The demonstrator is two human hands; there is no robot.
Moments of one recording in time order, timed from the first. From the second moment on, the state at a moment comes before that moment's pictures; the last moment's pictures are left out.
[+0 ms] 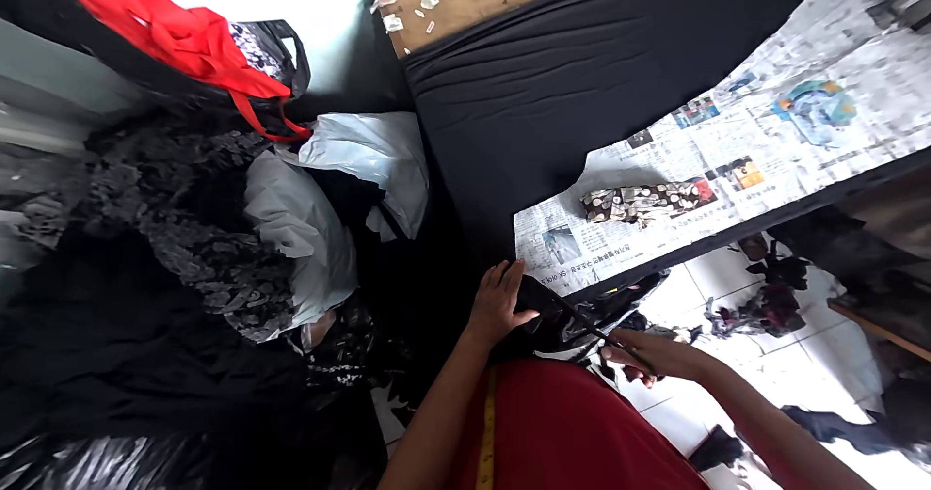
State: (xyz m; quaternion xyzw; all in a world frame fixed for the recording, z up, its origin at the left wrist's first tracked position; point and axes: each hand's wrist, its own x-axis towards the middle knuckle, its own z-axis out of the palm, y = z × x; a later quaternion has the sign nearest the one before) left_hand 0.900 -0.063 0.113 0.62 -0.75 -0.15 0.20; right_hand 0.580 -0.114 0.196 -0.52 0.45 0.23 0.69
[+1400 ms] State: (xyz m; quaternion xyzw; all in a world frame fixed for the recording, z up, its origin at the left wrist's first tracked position) left_hand 0.899 -0.063 0.118 0.65 -0.70 -0.21 0.23; right_hand 0.587 -0.225 0.168 -0.67 0.35 0.34 0.56
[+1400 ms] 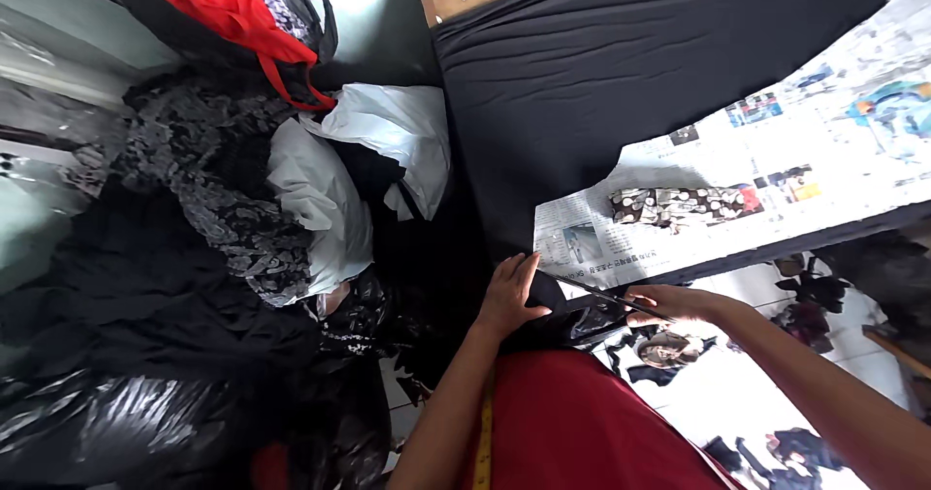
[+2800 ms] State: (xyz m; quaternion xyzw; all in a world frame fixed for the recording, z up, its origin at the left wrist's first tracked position) left_hand 0.901 -0.063 0.114 0.64 -0.70 -0.21 0.23; right_hand 0.617 -0.231 0.175 -0.77 0.33 0.35 0.42
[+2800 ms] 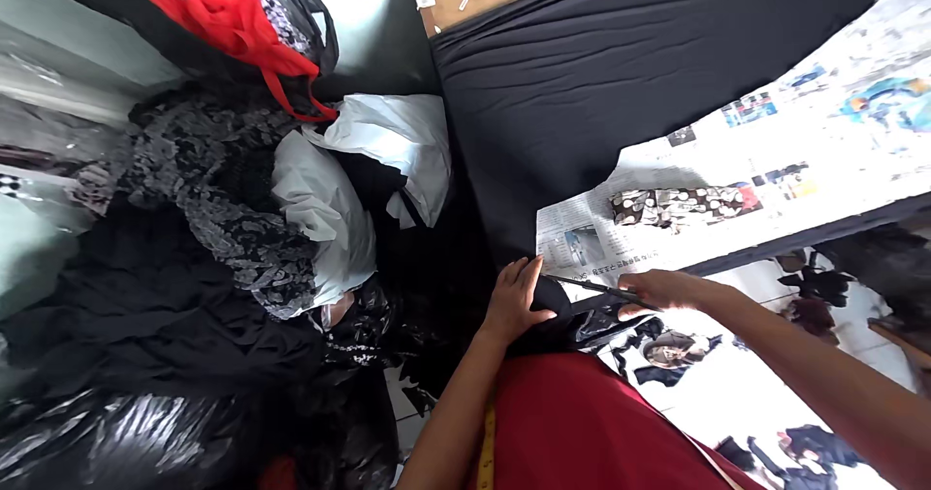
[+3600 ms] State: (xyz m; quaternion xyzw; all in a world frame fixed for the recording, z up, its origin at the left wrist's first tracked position) left_hand 0.972 -0.102 0.128 0.58 -0.79 -0.19 0.03; right_hand 0.716 0.002 0.184 -0.50 0.62 0.09 0.60
